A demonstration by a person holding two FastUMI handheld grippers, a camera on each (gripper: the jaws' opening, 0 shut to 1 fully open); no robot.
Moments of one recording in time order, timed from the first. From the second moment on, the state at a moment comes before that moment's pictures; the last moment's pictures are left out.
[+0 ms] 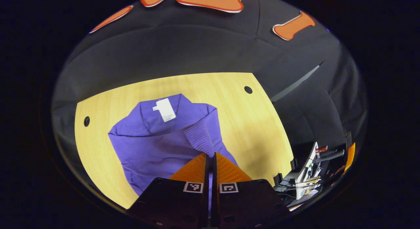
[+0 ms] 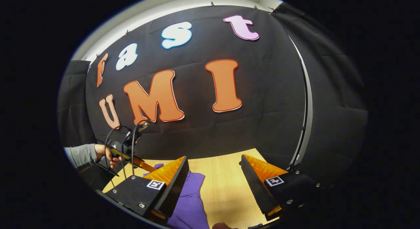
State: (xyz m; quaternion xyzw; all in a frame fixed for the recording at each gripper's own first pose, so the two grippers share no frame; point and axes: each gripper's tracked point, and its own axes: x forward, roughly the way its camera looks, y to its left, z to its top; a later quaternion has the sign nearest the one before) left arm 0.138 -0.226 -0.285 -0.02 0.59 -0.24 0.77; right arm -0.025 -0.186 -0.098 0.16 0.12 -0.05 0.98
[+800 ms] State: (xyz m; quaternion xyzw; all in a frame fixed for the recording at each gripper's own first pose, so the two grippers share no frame) left arm 0.146 -0.164 -0.141 0.02 0.29 -0.19 0.94; right arm 0.025 -0.158 -0.096 0.11 0.09 -0.01 0.99
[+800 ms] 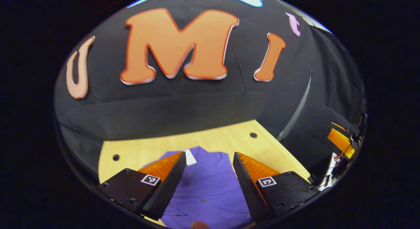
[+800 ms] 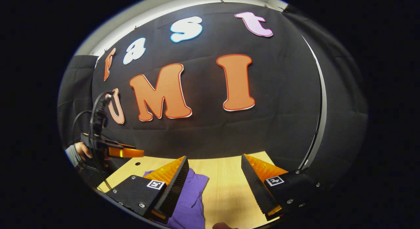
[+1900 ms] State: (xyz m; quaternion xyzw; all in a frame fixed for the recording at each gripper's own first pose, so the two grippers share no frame) left arm -0.049 0.004 -0.006 0.06 -0.03 -0.05 1.00; right arm -0.060 -0.034 -0.071 0.05 0.05 -0.02 1.00
